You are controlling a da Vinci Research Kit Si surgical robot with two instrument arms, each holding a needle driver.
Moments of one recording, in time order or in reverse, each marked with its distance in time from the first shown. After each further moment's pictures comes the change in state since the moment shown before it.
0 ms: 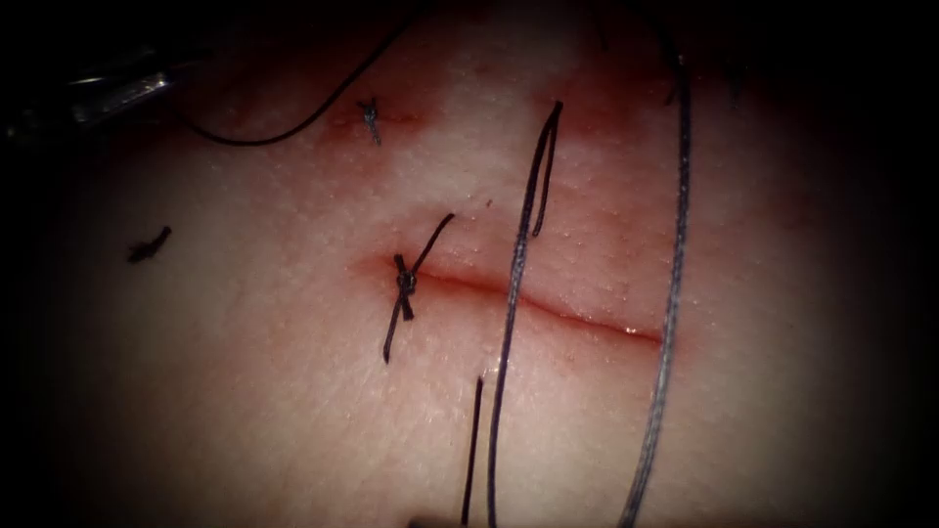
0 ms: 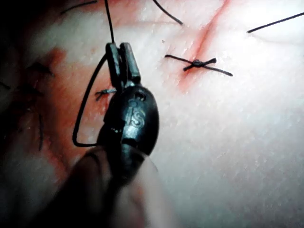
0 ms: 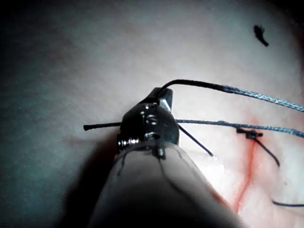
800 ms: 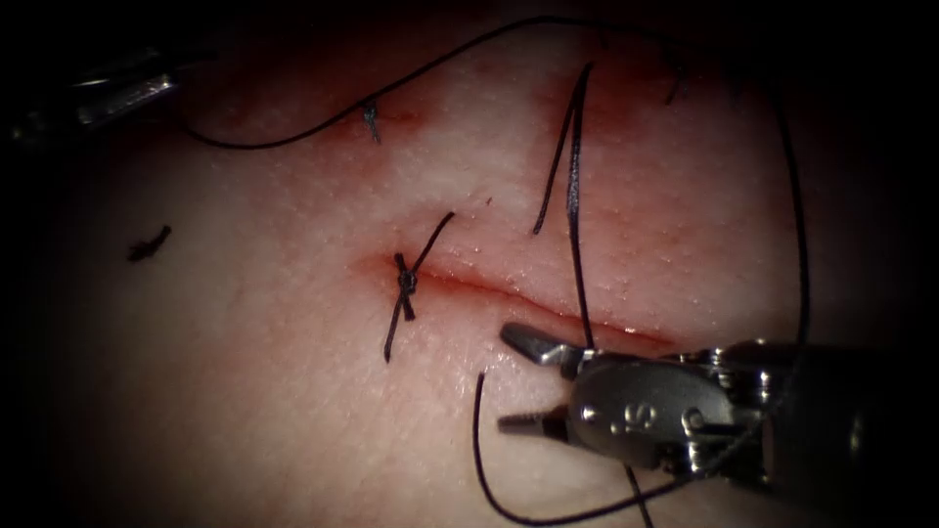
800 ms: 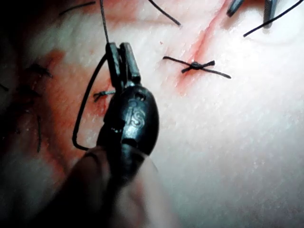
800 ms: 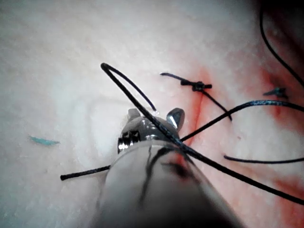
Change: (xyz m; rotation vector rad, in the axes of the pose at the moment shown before) right arm -0.009 0.008 0.005 -0.138 -0.106 -0.010; left arm 0.000 0.000 0.000 -0.001 -0.004 0.002
